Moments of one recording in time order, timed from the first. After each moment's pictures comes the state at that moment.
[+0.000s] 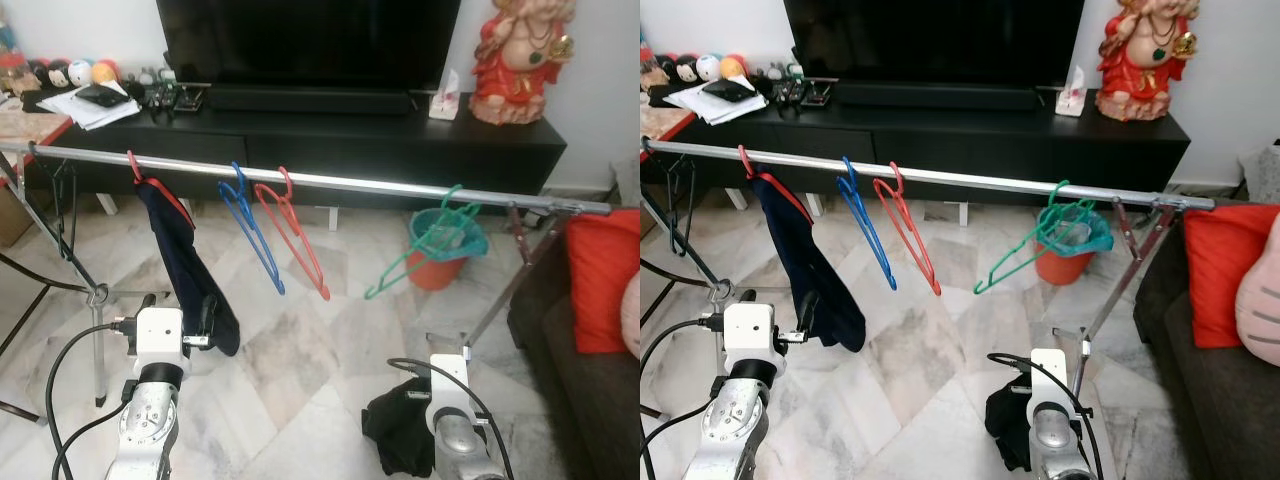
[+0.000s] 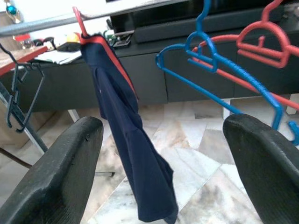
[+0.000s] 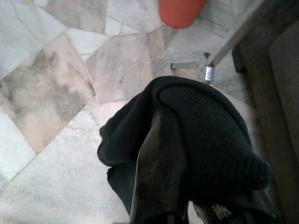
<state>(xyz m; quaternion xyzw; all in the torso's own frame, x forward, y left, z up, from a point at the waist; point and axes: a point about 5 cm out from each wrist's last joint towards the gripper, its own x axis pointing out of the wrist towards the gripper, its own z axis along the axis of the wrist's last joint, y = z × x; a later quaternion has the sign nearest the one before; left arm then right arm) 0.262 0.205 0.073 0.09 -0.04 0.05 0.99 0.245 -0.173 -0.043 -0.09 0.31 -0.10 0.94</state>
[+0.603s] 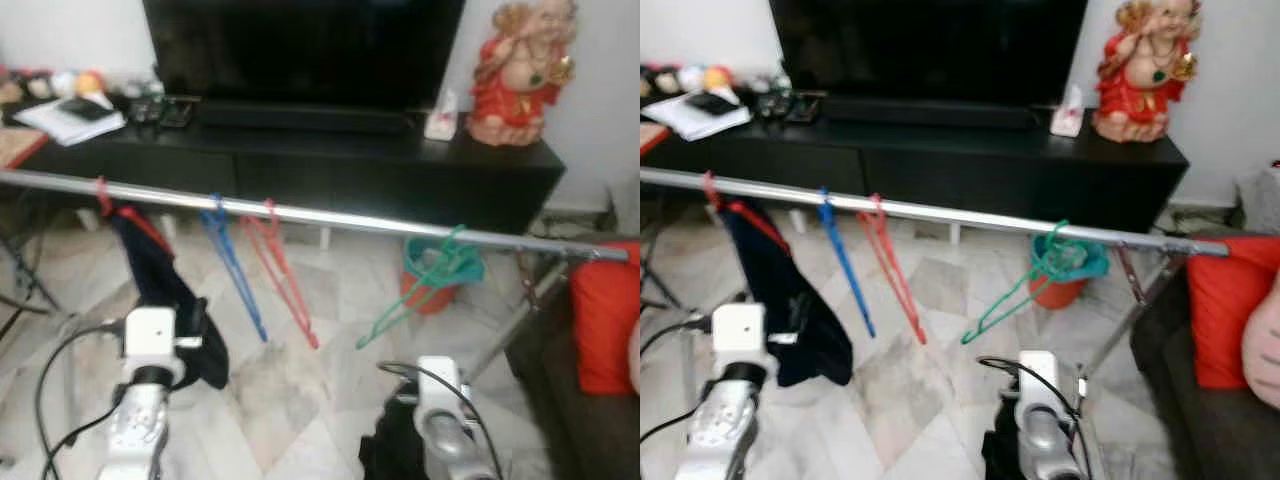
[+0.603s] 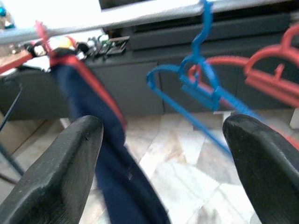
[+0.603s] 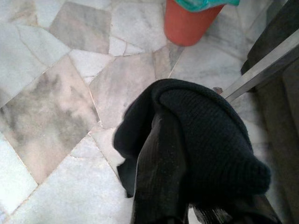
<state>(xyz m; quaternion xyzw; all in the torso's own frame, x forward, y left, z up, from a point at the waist) 0.259 0.210 0.075 0.08 -0.03 0.06 0.99 0.245 -0.161 -0.045 -0.08 0.32 -0.08 0.94</state>
